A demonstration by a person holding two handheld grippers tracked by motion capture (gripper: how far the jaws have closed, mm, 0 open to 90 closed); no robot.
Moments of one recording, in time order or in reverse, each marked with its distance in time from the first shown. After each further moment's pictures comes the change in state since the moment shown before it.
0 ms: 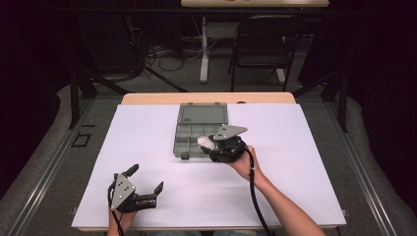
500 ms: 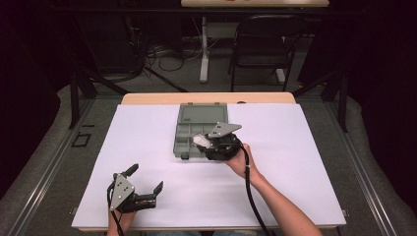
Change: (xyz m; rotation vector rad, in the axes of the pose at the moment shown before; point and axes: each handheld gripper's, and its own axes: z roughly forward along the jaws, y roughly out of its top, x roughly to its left) left arm 0.001 0.001 -0.001 -0.003 0.003 0.001; right arm 0.001 0.008 0.012 0.007 0.014 0.003
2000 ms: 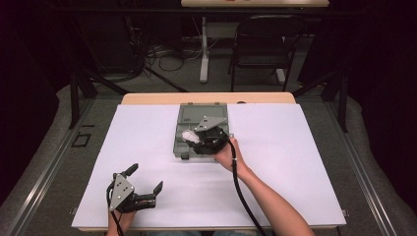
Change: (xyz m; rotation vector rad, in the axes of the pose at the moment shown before) left arm 0.000 0.000 -0.001 -0.009 -0.003 -0.006; right arm 0.004 0.024 0.031 0.018 0.009 0.002
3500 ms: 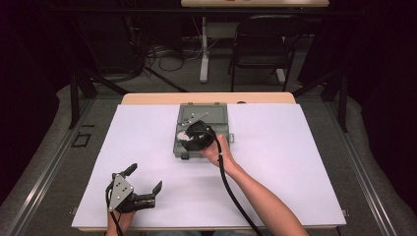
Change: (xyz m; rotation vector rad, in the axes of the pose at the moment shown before) left arm 0.000 0.001 -0.002 -0.006 0.009 0.013; right arm 0.003 0.013 0.043 0.167 -0.042 0.069
